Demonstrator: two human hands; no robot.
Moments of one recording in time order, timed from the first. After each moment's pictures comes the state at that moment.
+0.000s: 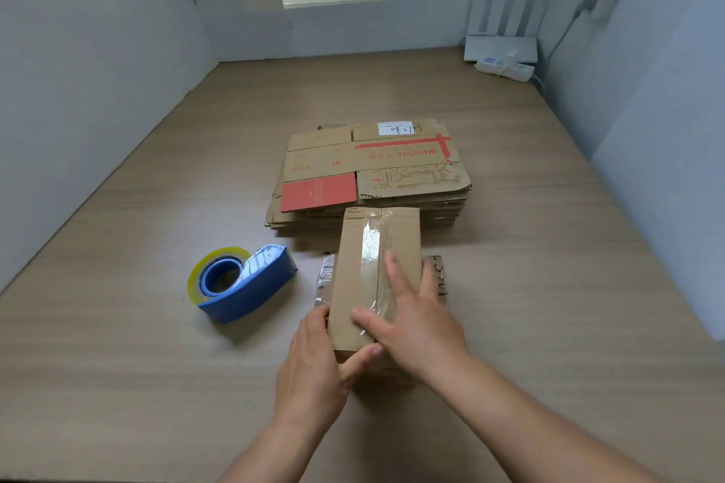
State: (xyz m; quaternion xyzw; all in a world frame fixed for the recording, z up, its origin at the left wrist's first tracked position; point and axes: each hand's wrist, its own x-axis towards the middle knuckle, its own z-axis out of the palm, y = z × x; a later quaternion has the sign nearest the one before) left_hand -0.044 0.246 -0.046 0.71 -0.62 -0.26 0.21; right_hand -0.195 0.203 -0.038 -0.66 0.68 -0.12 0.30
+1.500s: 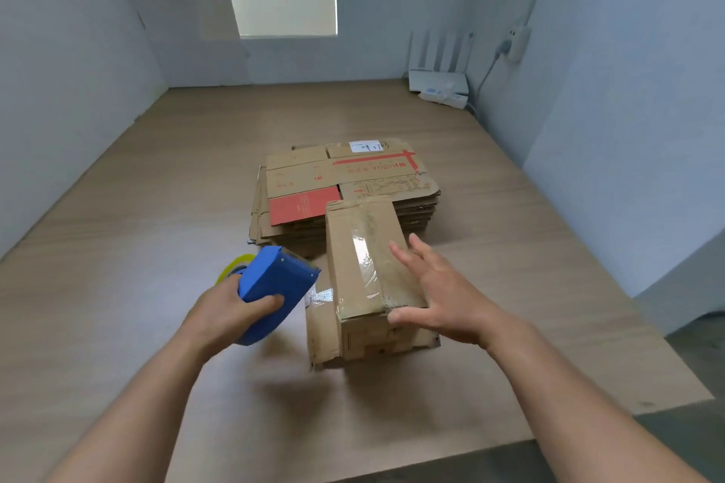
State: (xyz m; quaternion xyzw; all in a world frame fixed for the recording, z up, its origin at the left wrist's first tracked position) left_hand 0.093 0.174 -0.013 0.67 -0.61 -0.37 0.21; right_hand -0.214 0.217 0.008 -0.74 0.60 -0.13 0.27
